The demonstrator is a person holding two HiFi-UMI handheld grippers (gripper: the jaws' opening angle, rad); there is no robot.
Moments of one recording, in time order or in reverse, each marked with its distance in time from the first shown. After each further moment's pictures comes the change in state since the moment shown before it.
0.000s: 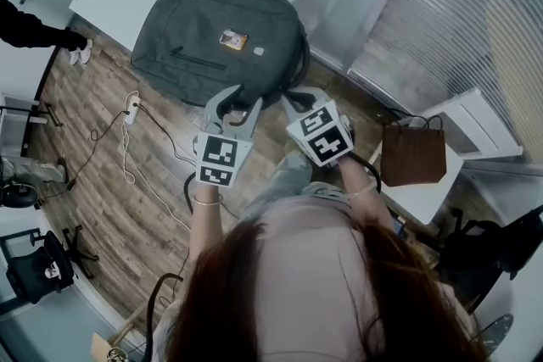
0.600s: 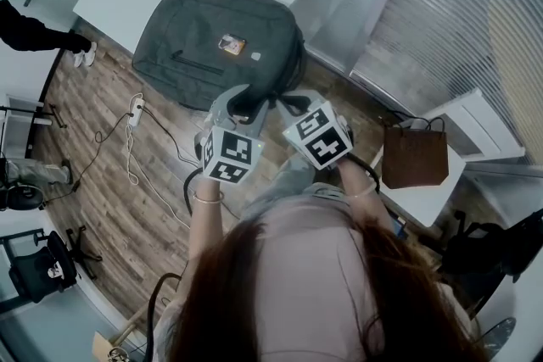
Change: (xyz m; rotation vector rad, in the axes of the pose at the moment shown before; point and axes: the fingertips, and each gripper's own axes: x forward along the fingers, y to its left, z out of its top) left arm 0.016 -0.019 0.003 0.206 0.151 -0.027; right arm -0.009 0.010 0.009 -0.028 -0.006 0.070
